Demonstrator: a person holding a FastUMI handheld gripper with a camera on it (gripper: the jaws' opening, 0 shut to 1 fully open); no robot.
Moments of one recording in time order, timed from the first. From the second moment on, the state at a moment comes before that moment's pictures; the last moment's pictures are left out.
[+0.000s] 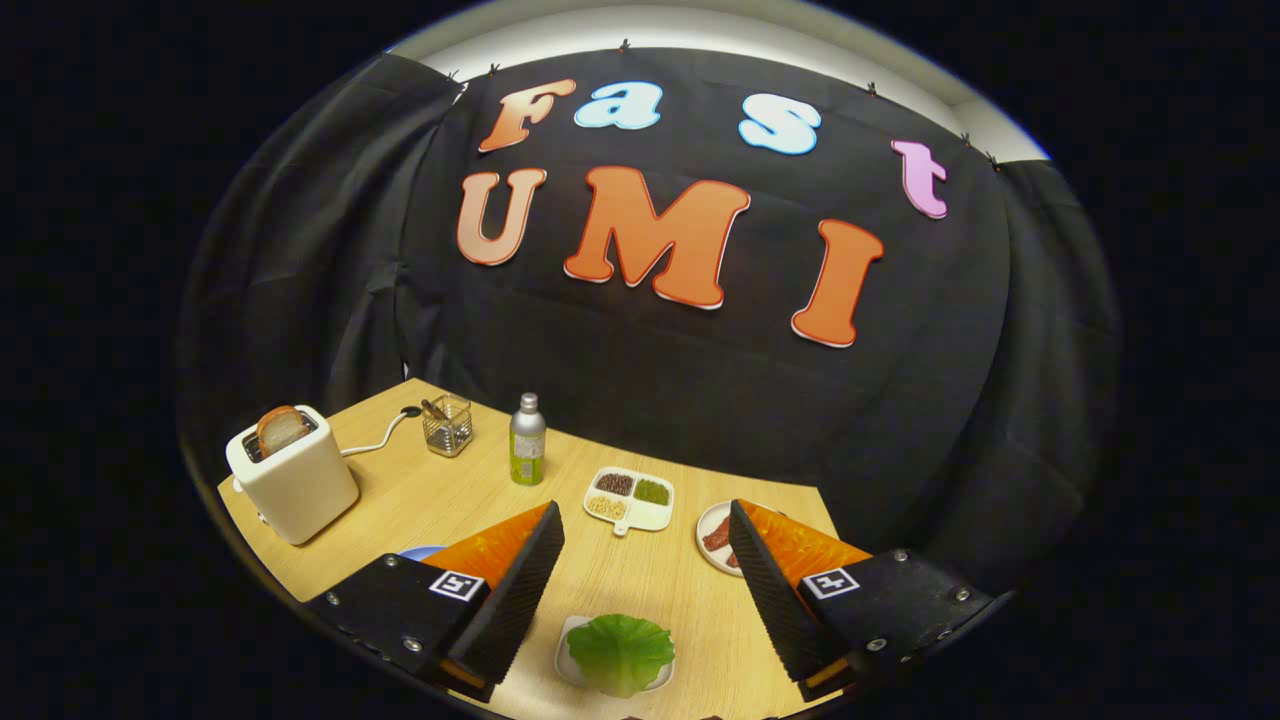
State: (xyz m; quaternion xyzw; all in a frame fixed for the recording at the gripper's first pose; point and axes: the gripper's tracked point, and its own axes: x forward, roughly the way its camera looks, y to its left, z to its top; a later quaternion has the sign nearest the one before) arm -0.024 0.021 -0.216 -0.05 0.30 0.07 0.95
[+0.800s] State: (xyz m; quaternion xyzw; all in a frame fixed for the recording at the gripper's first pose) arm -0.099 0.025 -0.379 -0.03 0.56 0.14 0.81
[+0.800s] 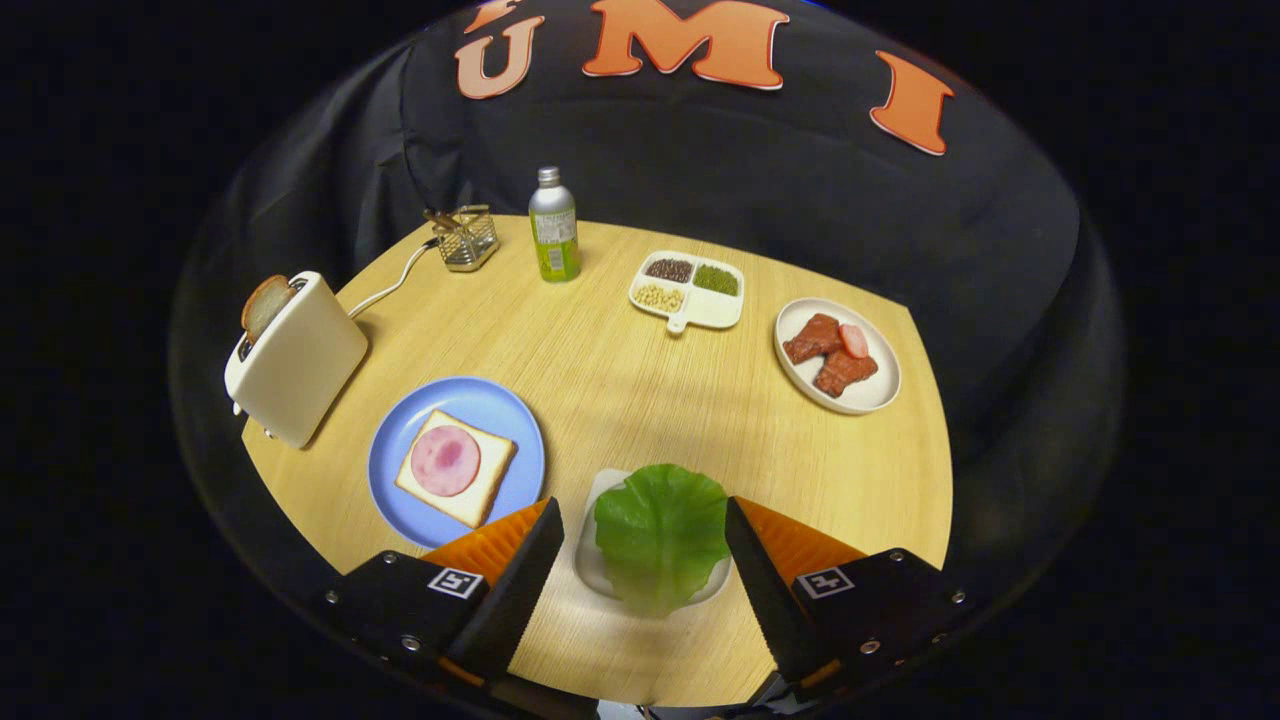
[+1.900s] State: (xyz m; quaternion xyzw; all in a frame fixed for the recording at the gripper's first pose) arm -0.135 0.012 -0.495 -0.02 0.70 0.09 0.71
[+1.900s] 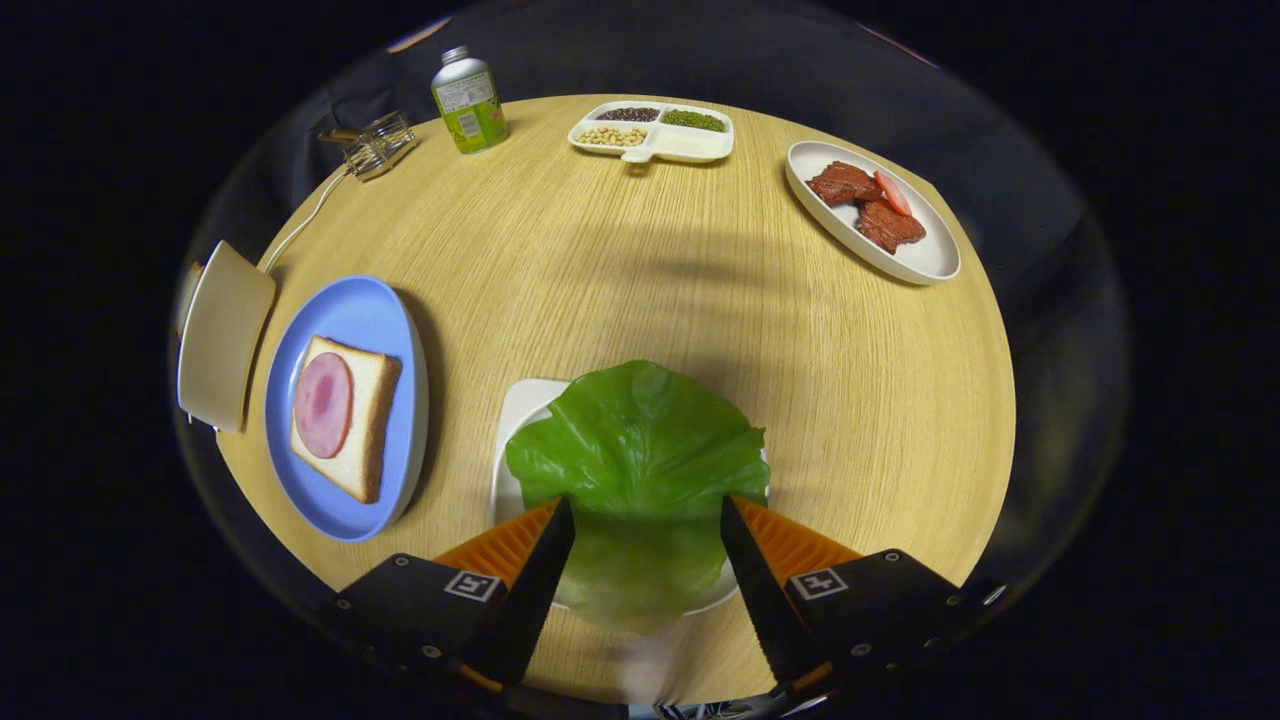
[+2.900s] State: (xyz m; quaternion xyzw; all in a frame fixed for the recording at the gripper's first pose) arm -0.131 0.025 -0.472 0.12 0.70 0.01 0.70
